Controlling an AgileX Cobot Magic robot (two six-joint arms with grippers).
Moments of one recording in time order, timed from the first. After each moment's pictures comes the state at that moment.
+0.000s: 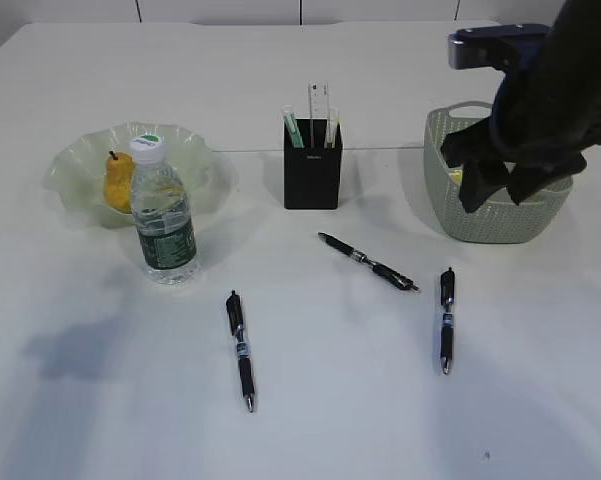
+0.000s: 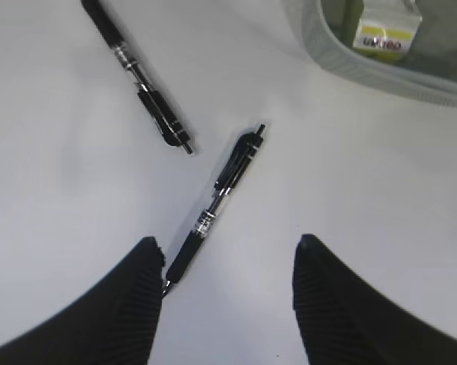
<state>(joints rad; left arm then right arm) -0.09 1.31 -0.78 -0.11 0.80 0.00 0.23 1.74 -1.43 -0.01 1.04 0.03</state>
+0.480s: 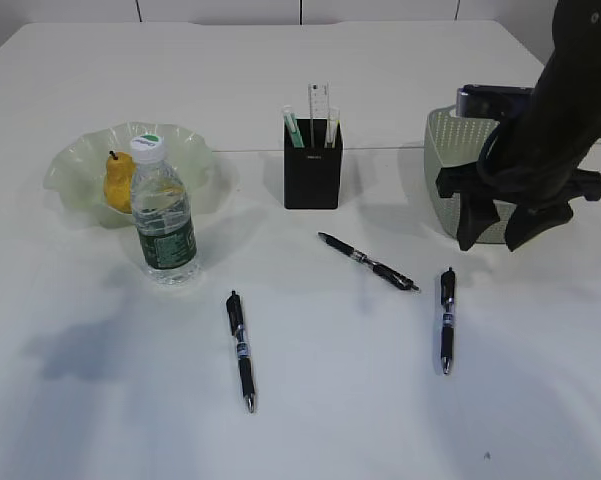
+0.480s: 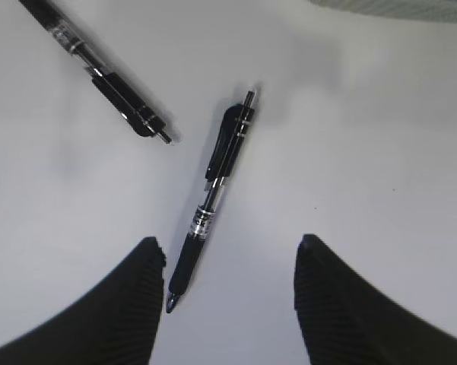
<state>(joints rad) -0.09 1.31 -0.78 -0.11 0.80 0.00 0.16 1.86 -1.41 0.07 1.02 0.12</state>
